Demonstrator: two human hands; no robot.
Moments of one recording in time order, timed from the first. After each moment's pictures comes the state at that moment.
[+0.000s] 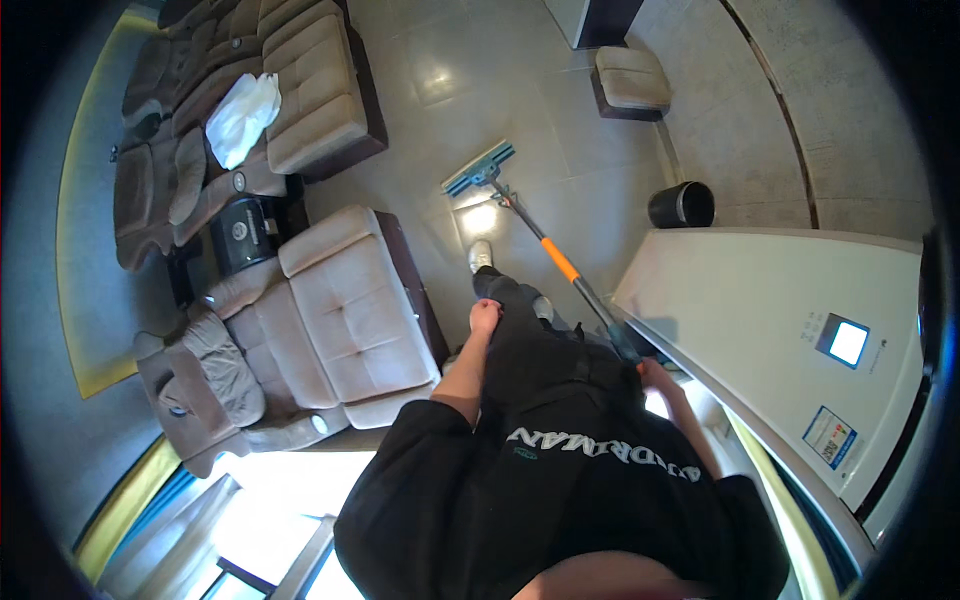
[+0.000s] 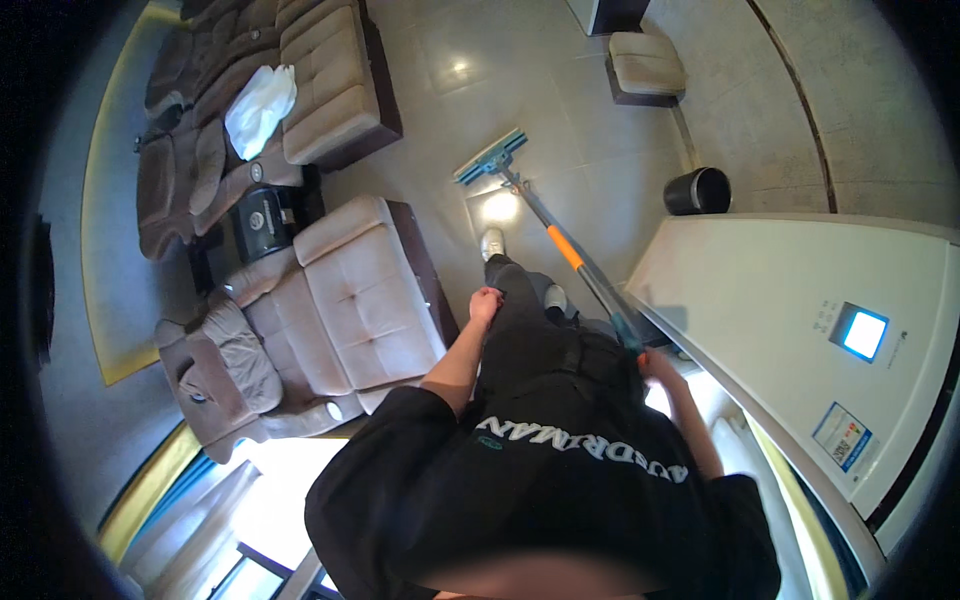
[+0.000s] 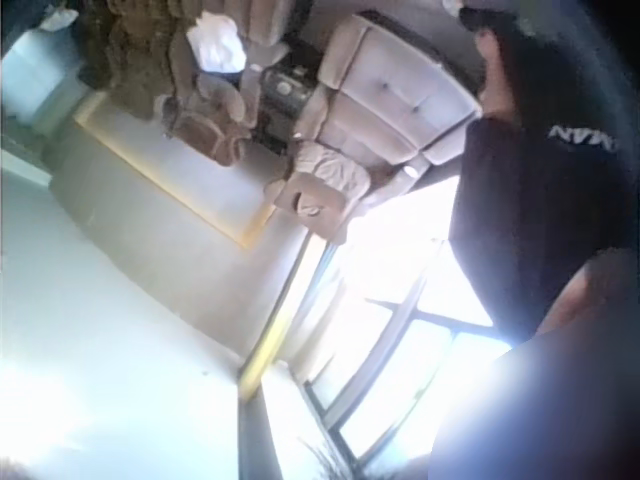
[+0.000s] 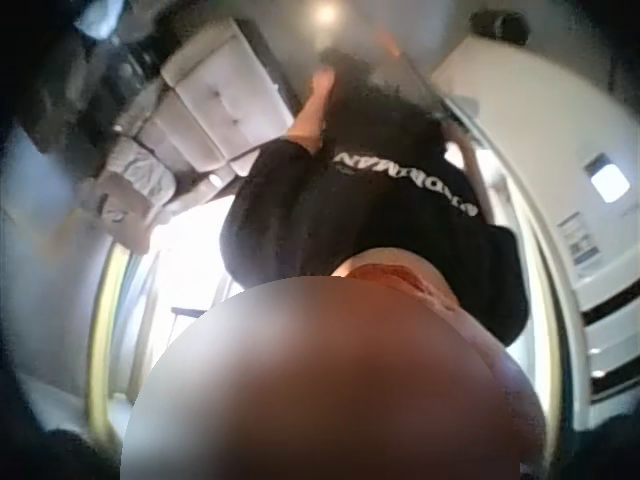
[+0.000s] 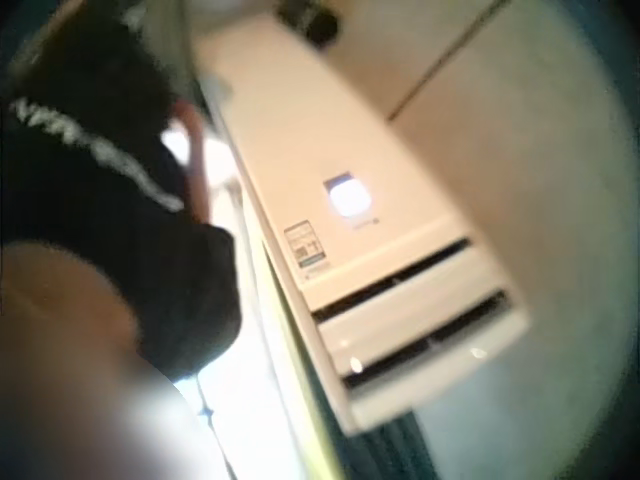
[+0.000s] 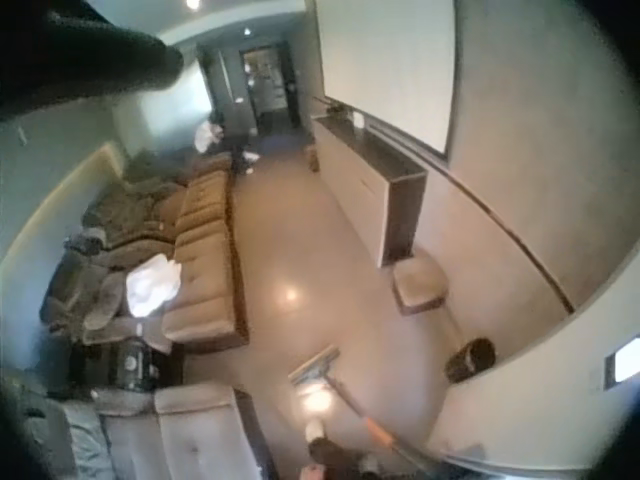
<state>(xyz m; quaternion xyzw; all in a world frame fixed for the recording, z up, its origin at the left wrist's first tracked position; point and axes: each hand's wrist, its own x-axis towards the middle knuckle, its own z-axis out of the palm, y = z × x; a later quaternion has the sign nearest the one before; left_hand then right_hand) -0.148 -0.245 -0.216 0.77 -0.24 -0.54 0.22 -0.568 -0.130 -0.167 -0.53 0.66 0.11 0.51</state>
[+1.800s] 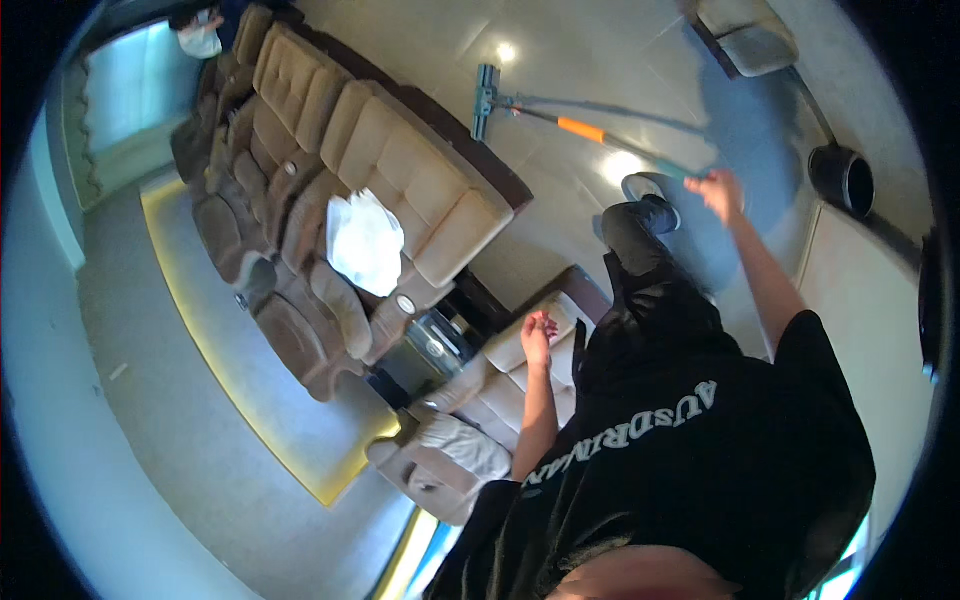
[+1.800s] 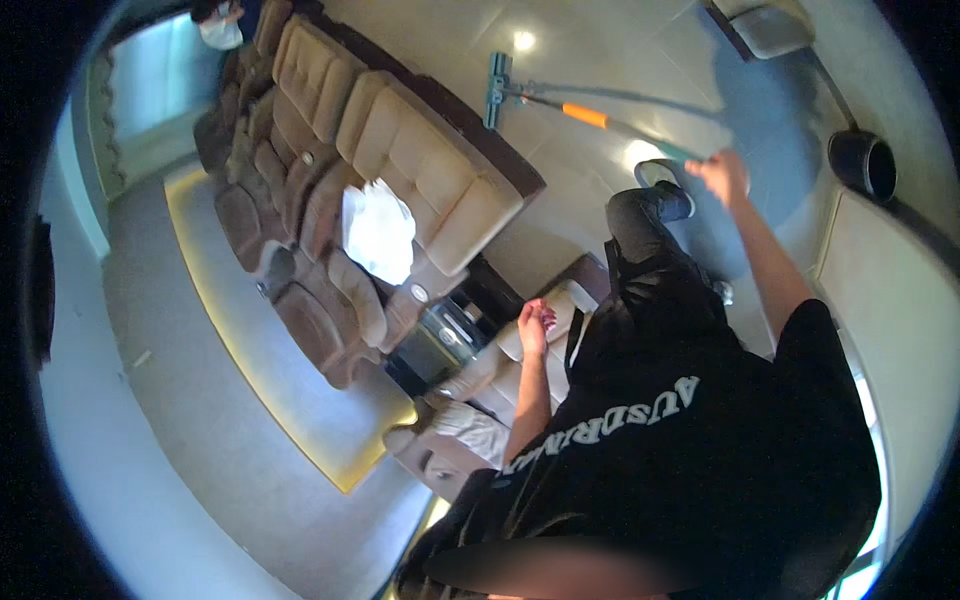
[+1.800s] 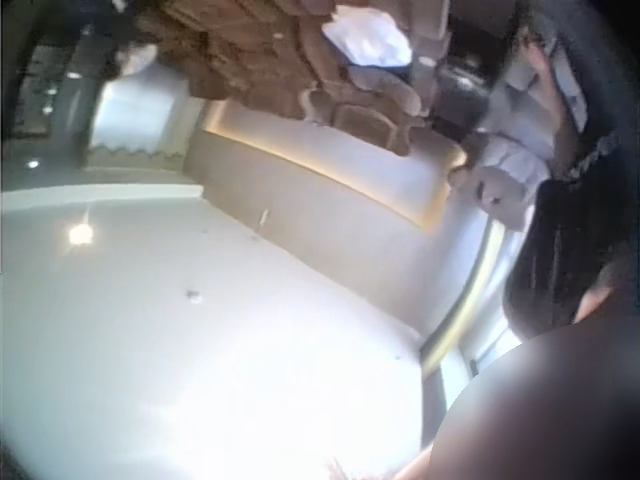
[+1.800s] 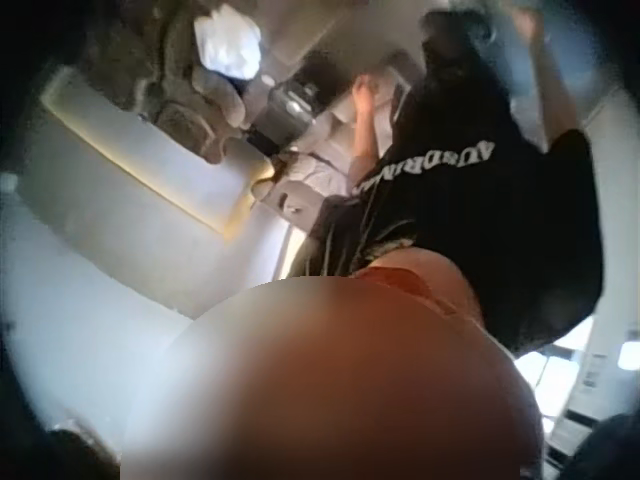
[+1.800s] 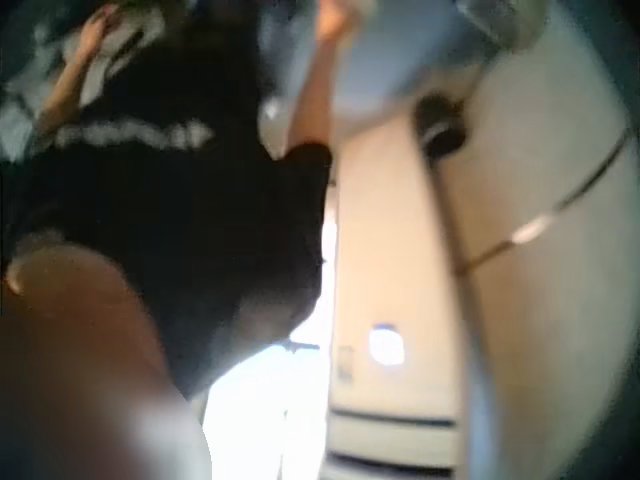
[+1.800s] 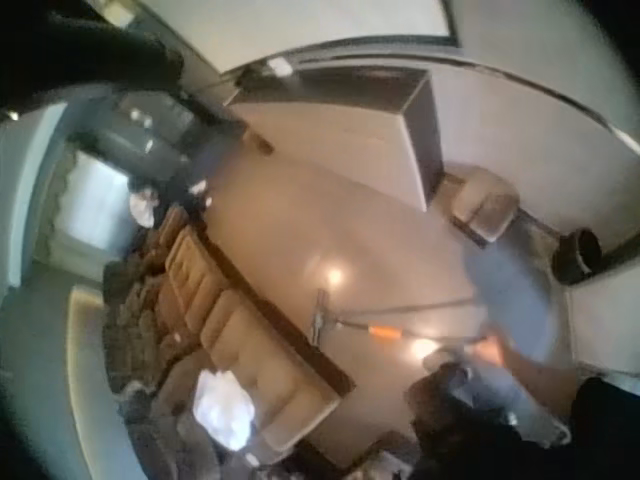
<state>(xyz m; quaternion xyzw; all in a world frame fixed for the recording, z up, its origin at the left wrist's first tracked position) 0.145 -0.629 -0.059 0.75 -0.19 -0.56 0.29 -0.260 -0.768 -0.116 -0.30 0.82 -0.14 0.46</state>
